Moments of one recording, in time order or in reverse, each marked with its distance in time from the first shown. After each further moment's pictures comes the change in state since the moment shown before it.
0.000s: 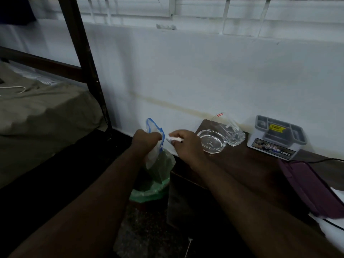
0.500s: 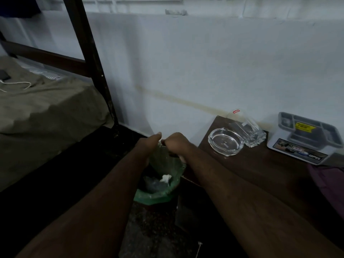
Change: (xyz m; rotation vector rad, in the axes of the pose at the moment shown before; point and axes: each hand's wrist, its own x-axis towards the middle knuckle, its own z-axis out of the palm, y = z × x) left_hand 0.037 -0.030 0.001 -0.109 -0.031 -0.206; right_hand 0.064 0.011 0.075 0.118 -0.348 0.485
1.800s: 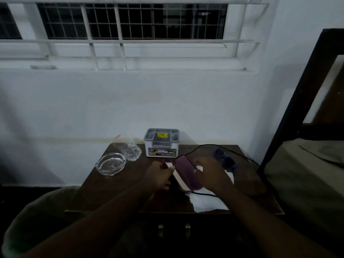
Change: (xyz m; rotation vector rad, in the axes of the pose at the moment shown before) left_hand -0.209 -0.010 0.257 0.419 -0.691 0.386; right_hand -0.268 0.214 -0.293 -0.449 0.652 -0.056
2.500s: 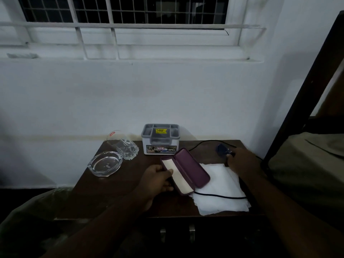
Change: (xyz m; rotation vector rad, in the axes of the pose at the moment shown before) left_hand 0.017 -0.032 -0.002 -0.378 -0.096 -0.017; right_hand 0.052 0.102 -0.016 -0.194 0.141 0.457
